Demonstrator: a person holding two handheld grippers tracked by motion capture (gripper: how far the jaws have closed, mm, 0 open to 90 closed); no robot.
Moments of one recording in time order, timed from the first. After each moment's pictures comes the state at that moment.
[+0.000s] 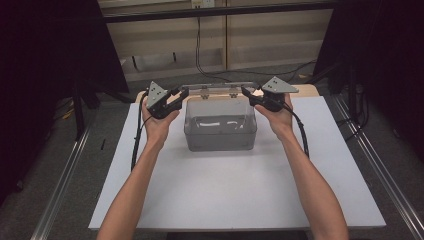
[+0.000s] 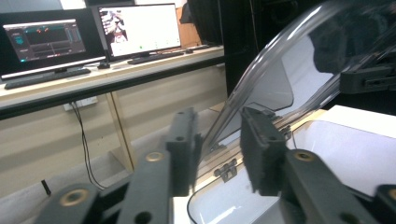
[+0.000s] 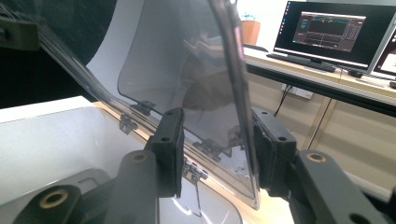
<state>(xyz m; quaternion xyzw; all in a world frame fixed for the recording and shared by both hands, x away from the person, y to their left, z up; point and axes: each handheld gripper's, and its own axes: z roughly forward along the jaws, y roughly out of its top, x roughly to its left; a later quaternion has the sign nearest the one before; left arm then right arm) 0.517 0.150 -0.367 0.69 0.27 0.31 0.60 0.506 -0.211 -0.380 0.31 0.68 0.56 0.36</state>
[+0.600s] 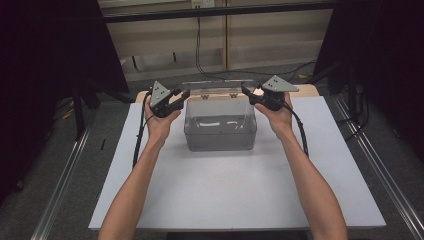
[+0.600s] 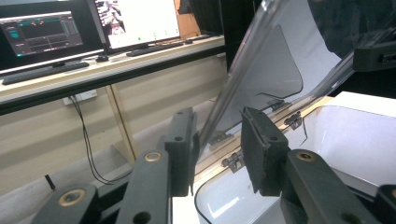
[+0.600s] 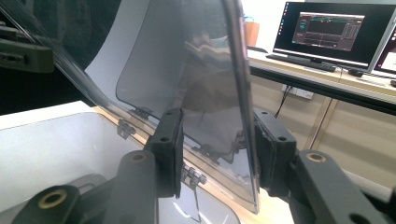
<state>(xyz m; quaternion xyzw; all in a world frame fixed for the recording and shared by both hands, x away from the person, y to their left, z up) 0.529 0.147 -0.376 0.71 0.26 0.32 0.58 0.510 -0.212 -0.379 0.31 0.67 0.57 0.35</state>
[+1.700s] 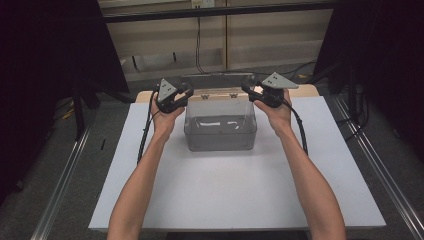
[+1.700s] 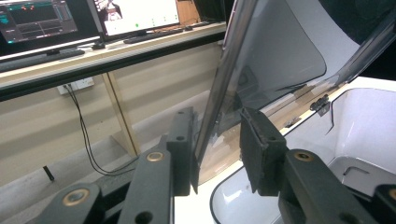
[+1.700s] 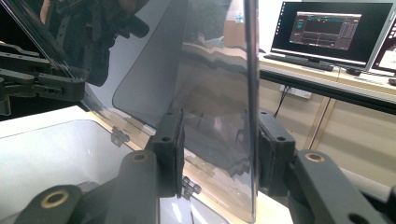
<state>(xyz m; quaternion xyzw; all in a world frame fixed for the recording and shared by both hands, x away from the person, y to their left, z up) 0.560 0.138 -0.394 0.72 0.26 0.31 0.56 0.518 -0.211 -0.376 0.32 0.67 0.57 0.35</state>
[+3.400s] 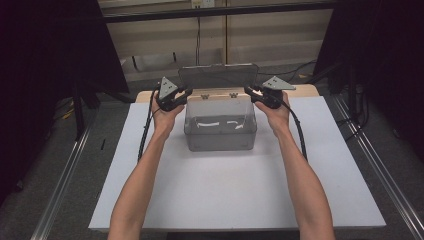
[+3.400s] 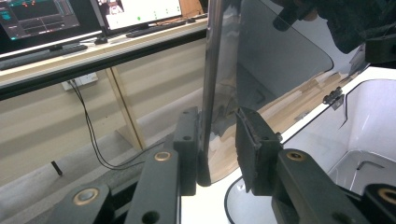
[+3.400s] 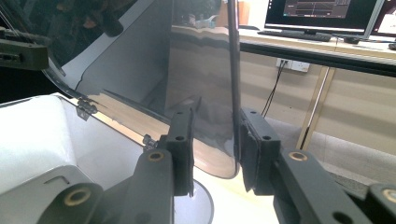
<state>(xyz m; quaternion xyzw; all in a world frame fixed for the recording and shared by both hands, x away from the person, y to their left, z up) 0.568 0.137 -0.394 0.73 0.26 0.31 0.55 0.541 -0.221 -0.410 0.37 0.67 0.56 0.33</state>
